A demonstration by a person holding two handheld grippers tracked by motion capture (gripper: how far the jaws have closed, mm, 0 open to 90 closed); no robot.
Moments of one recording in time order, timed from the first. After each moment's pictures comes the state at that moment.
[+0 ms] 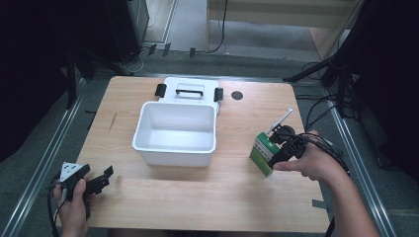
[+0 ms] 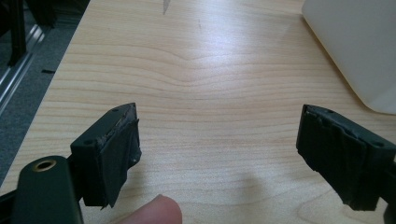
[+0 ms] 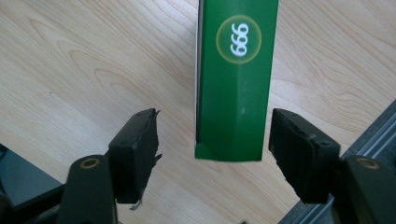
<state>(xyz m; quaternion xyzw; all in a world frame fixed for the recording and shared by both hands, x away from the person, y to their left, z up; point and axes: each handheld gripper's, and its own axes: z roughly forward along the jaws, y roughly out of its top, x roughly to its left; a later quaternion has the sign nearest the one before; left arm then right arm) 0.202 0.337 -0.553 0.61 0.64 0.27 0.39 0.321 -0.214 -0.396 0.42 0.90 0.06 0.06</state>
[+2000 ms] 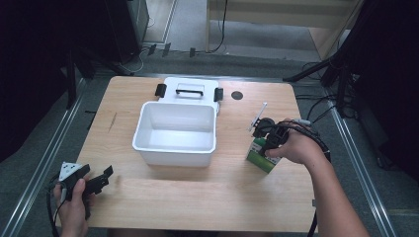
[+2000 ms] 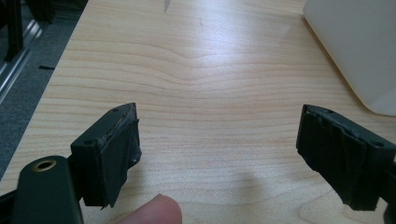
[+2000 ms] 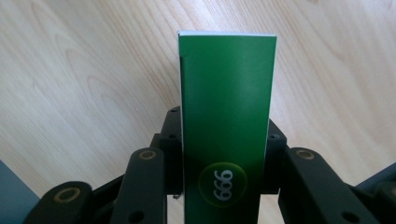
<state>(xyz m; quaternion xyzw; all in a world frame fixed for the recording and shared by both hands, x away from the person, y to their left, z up) 0.203 0.339 -0.554 0.60 0.64 0.26 0.39 0.354 -0.179 -0.403 0.26 0.96 0.03 0.07</state>
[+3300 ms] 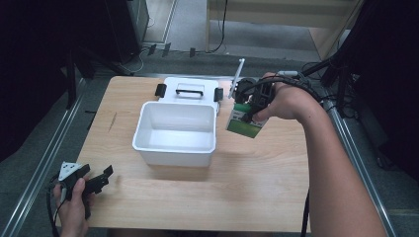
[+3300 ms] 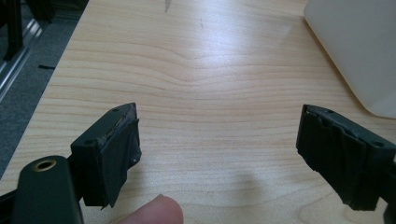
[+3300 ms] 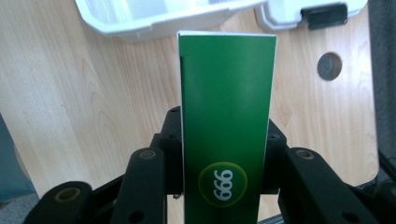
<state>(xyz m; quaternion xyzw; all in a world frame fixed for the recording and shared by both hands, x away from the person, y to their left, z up) 0.204 0.339 -0.554 0.60 0.65 0.26 0.39 0.382 -0.114 -0.292 0.10 0.99 0.07 0.11</state>
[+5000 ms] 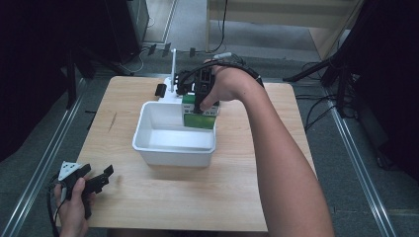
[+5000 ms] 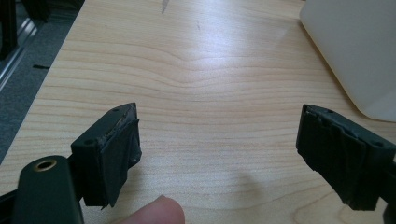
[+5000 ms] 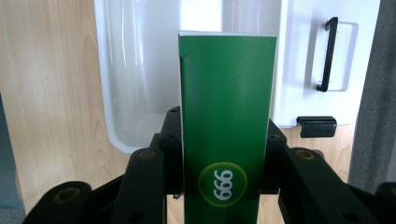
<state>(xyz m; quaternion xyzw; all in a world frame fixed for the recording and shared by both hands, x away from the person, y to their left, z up) 0.205 0.339 -0.554 0.60 0.65 0.26 0.40 0.394 0.010 -0.285 0.00 0.99 0.05 0.09</state>
